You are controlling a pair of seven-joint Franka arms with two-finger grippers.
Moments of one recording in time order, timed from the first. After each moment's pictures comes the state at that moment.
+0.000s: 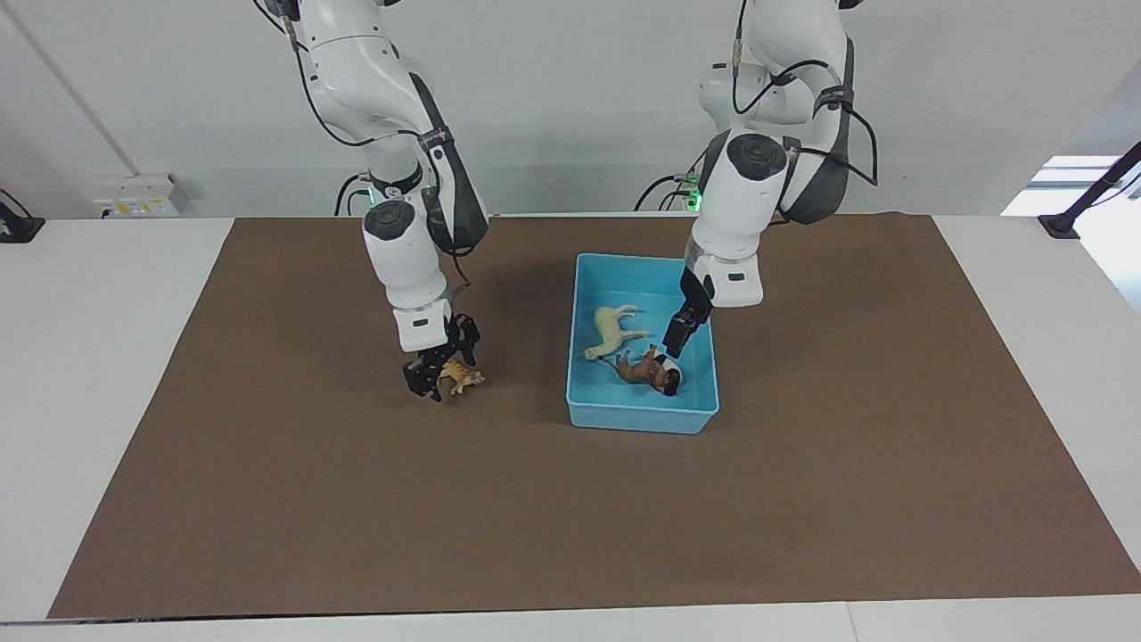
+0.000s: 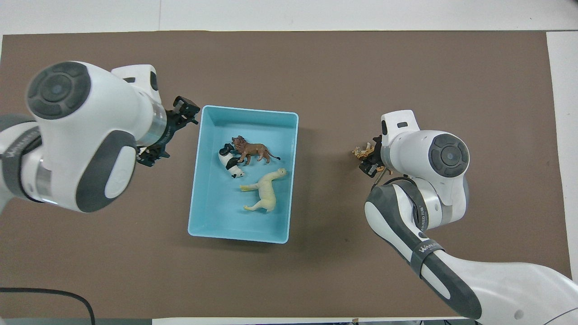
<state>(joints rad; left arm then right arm) -0.23 0.08 -0.09 -1.81 -0.02 1.94 -1.08 0.25 0.22 0.05 -2.20 0.08 2.64 -0.72</state>
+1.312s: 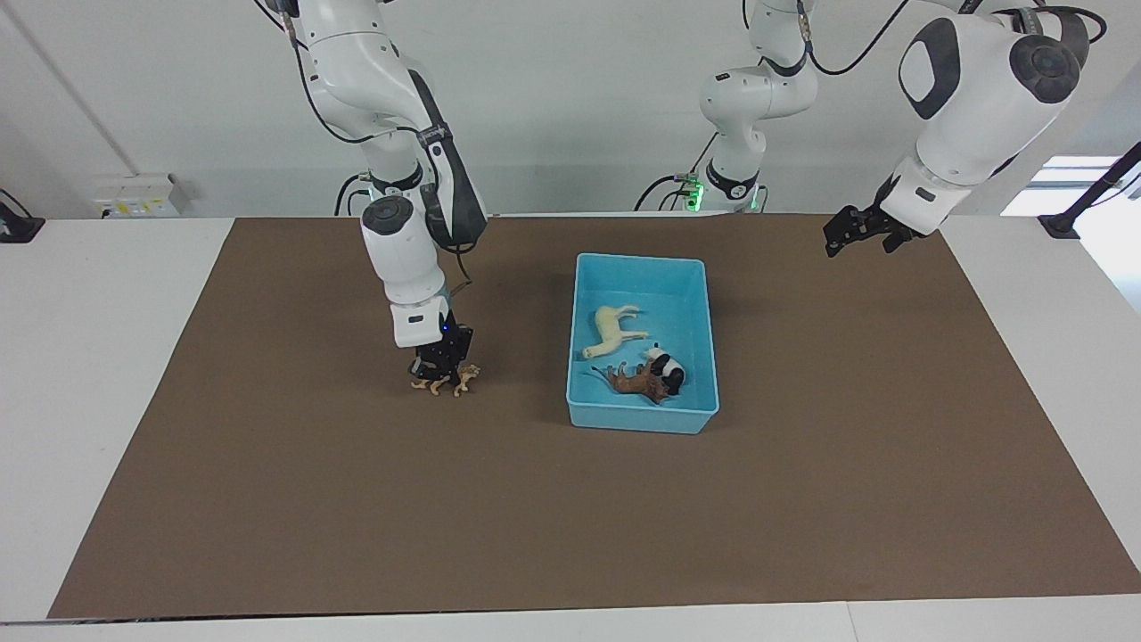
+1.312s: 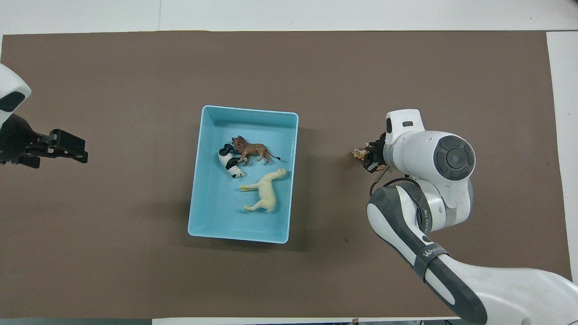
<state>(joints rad) 0.11 -0.04 -0.16 -1.76 -0.02 1.54 -0.04 0.25 0.21 0.05 -2.22 0.08 2.65 -0.66</state>
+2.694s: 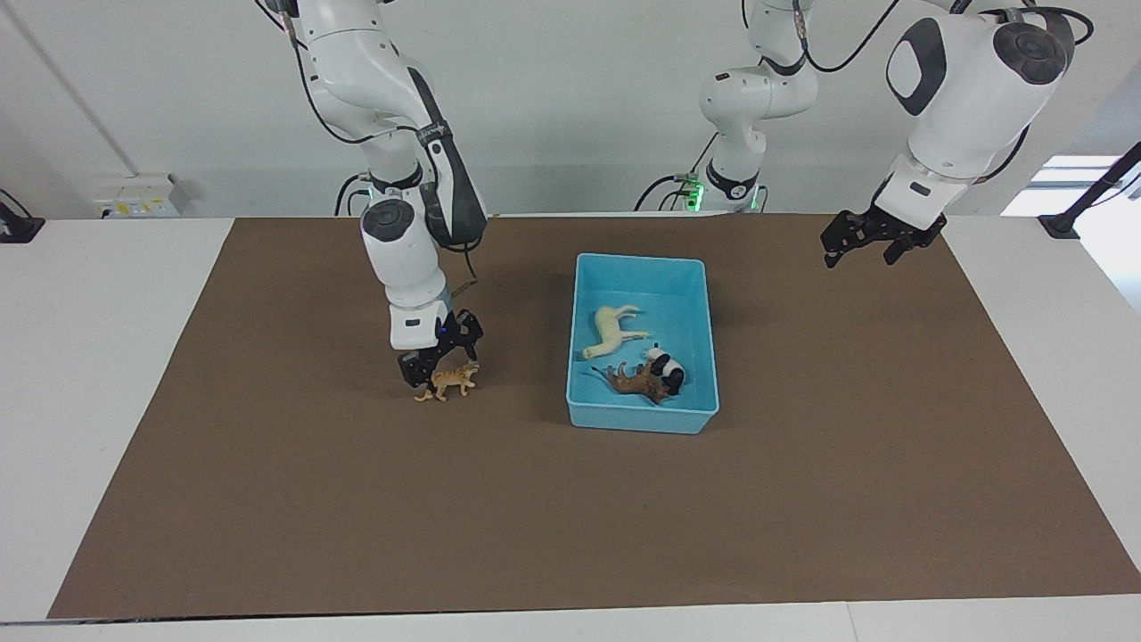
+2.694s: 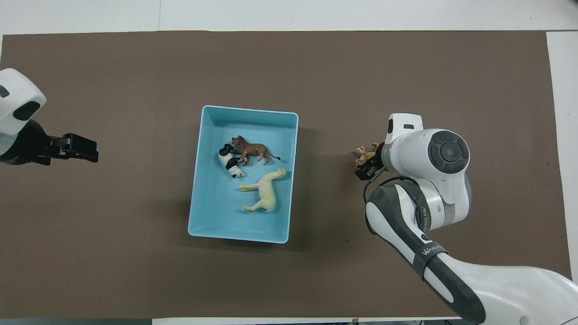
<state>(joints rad) 0.10 -0.04 -0.16 -1.77 -0.02 1.65 -0.04 0.25 0.21 0.05 -2.20 0.08 2.55 -0.48</state>
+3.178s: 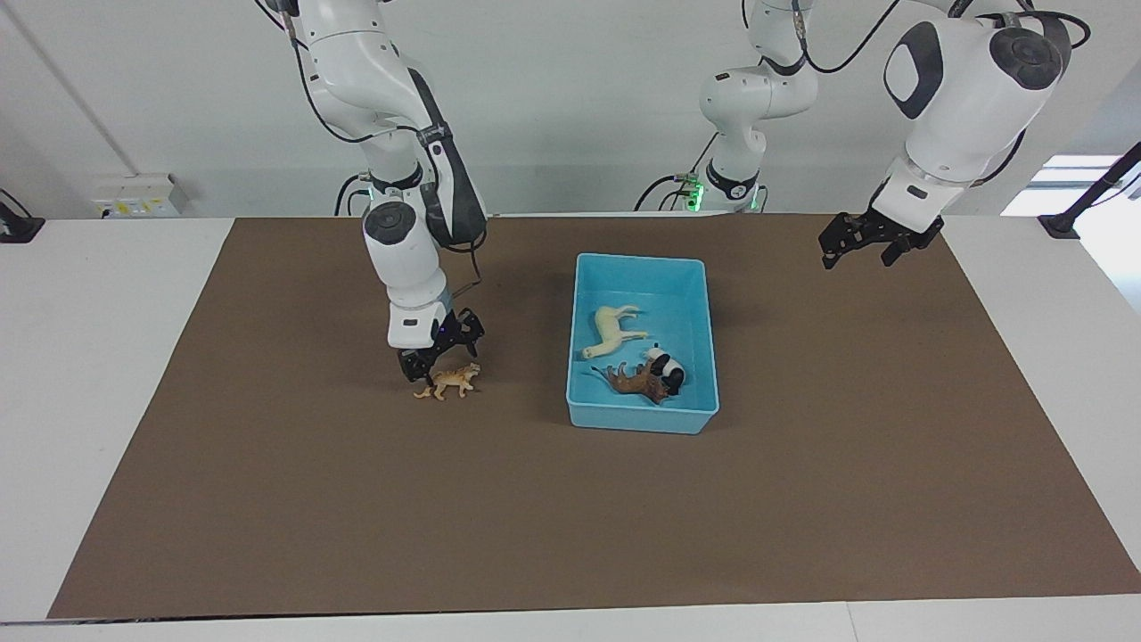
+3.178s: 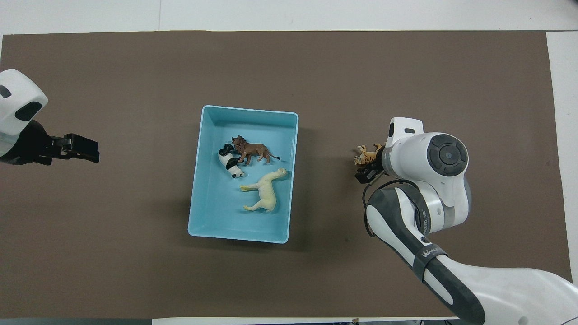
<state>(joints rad) 0.10 -0.04 -0.16 -1.77 -0.02 1.65 -0.04 0.25 0.20 0.05 -2.22 0.08 2.55 -0.44</state>
